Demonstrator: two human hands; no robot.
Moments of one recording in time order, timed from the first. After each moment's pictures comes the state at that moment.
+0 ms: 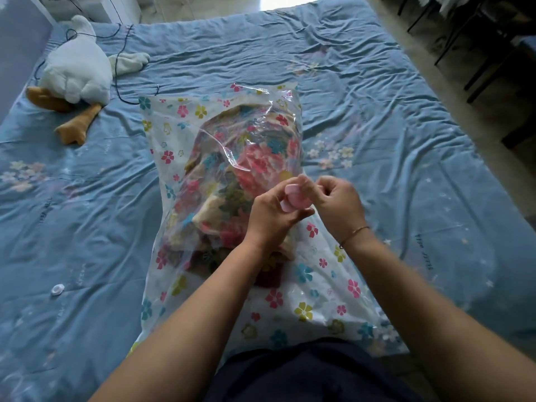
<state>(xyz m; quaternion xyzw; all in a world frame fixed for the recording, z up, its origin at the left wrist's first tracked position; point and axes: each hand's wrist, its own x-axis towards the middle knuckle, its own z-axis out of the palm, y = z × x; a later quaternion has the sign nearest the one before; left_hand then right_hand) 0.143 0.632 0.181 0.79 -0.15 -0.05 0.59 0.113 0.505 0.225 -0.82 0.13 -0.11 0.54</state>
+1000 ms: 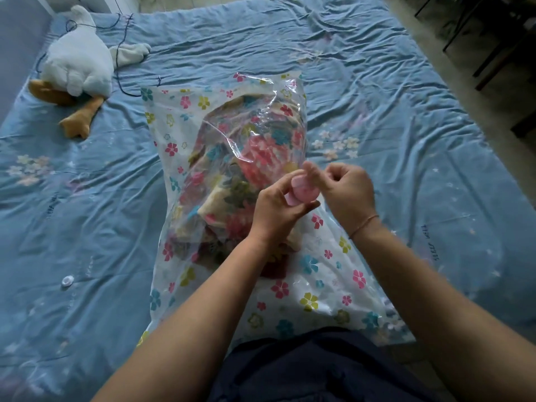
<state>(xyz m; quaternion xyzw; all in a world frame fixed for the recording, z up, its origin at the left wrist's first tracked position) 0.141 0.634 0.177 0.79 -0.16 -0.05 0.59 0.111 0.508 0.230 -0.82 0.16 -0.12 0.54</state>
